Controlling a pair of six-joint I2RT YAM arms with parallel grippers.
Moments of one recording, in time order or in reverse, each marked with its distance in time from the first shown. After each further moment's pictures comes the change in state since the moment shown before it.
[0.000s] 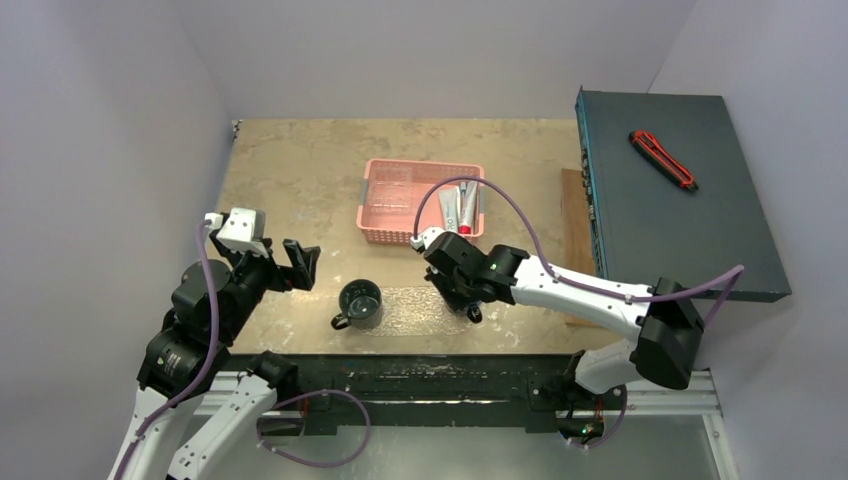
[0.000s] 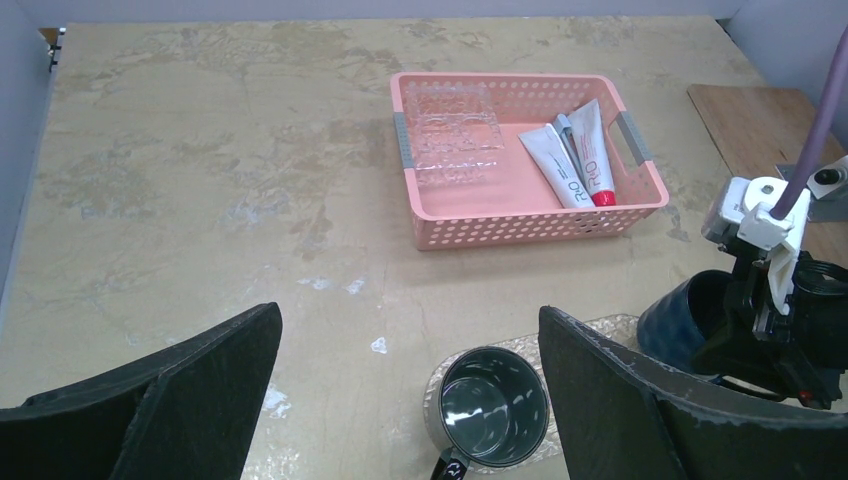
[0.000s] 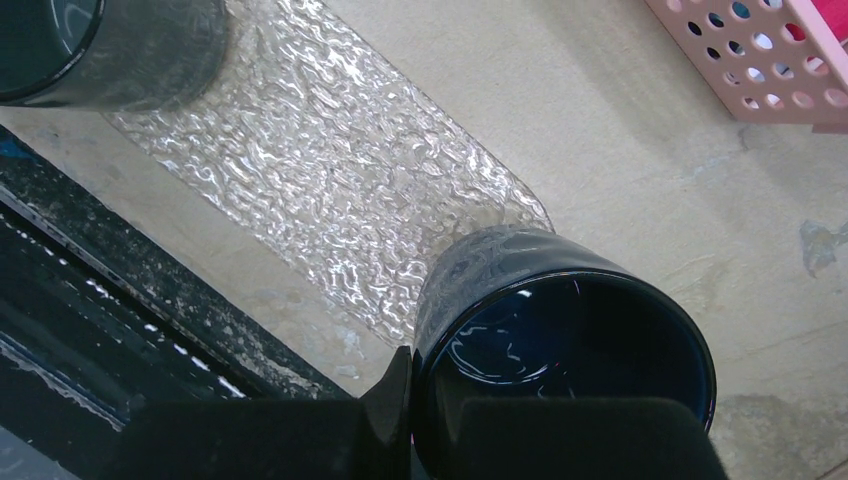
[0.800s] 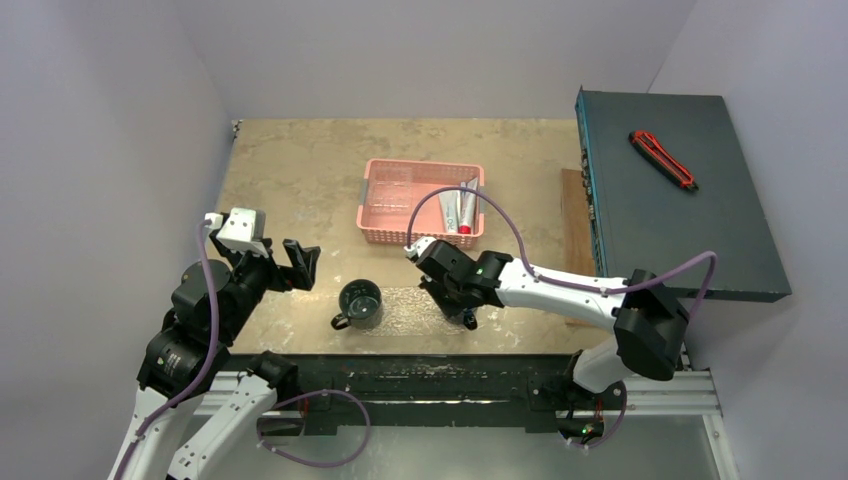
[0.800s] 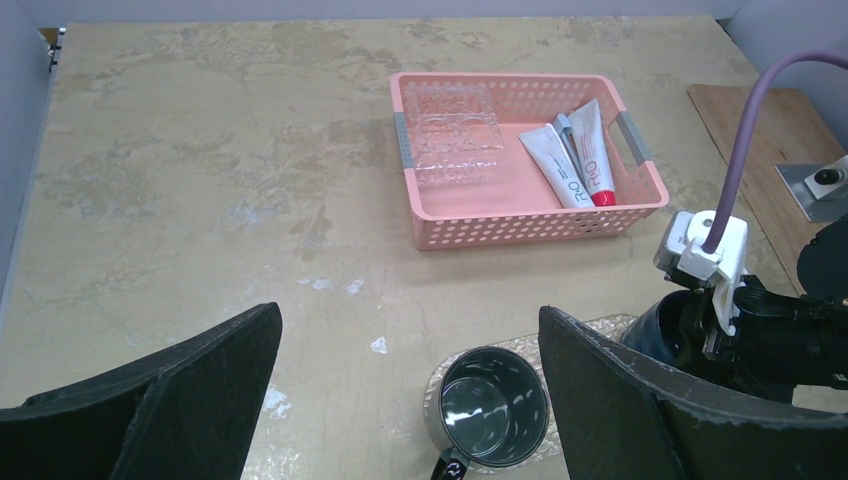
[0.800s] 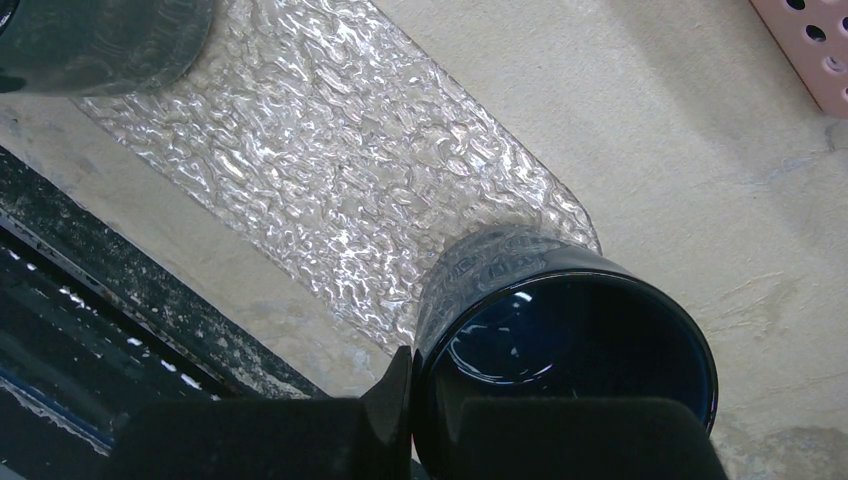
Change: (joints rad) left arm 0.000 0.000 0.000 0.000 0.000 0.000; right arm 0.014 0.079 -0.048 0.090 -0.030 0.015
